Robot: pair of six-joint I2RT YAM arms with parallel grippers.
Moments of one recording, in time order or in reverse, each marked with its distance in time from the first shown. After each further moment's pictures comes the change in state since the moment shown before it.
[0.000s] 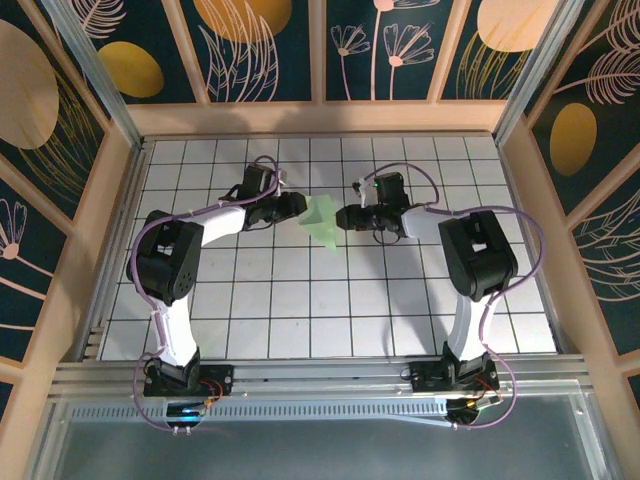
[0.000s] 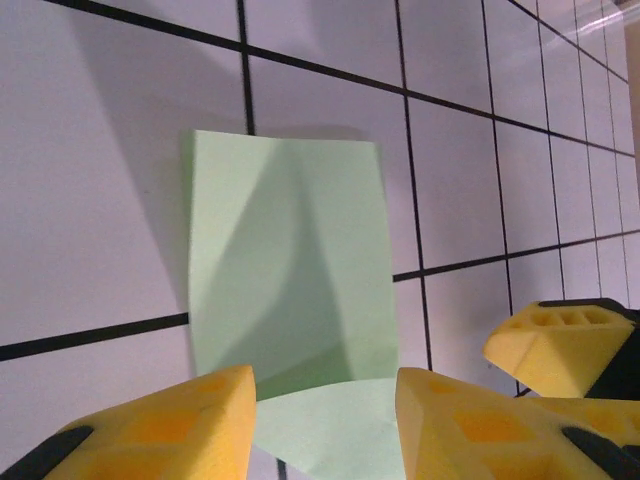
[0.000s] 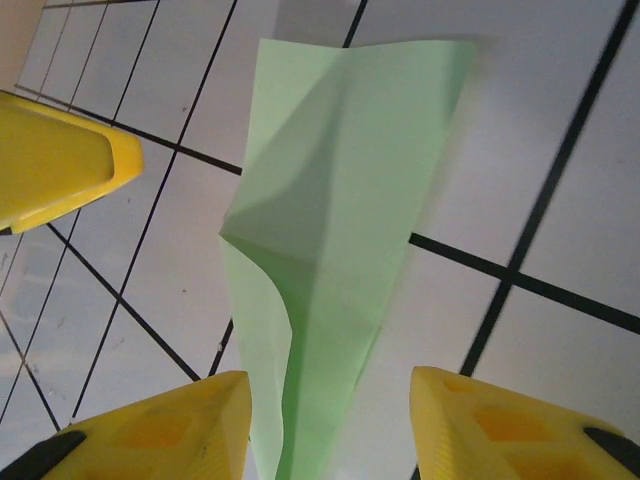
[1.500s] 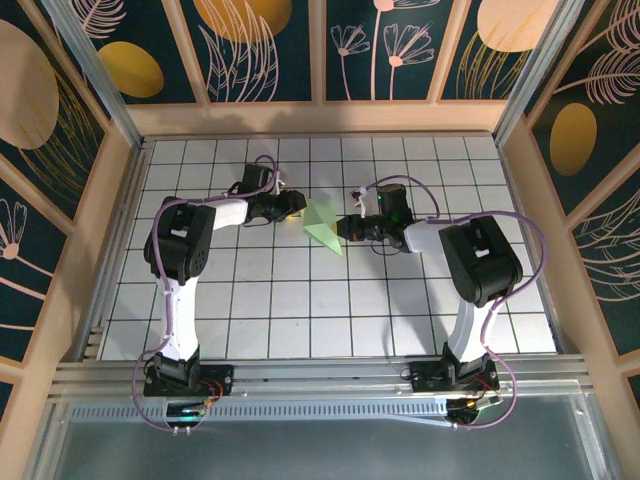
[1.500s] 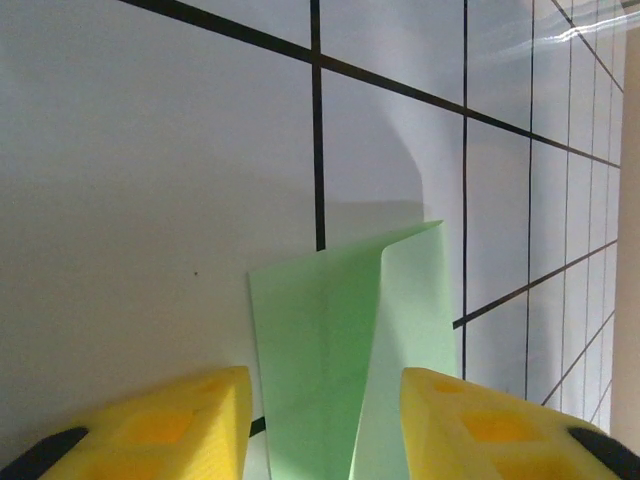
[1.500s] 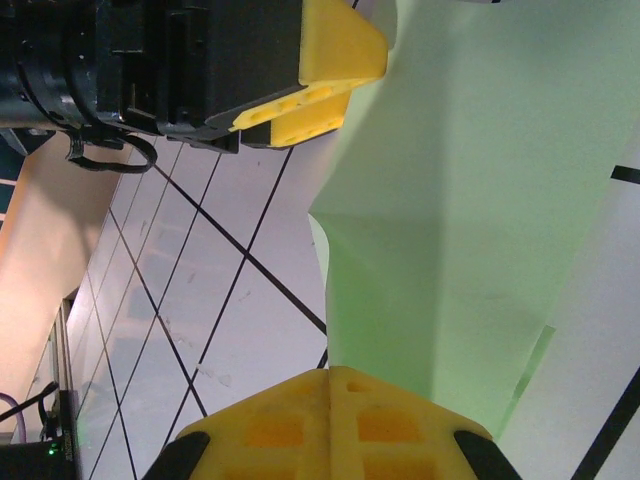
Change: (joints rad) left arm 0.064 0.210 0.140 0.032 0.158 -0.037; right arm 0.014 -0.062 -0.170 0.237 -0.185 0.140
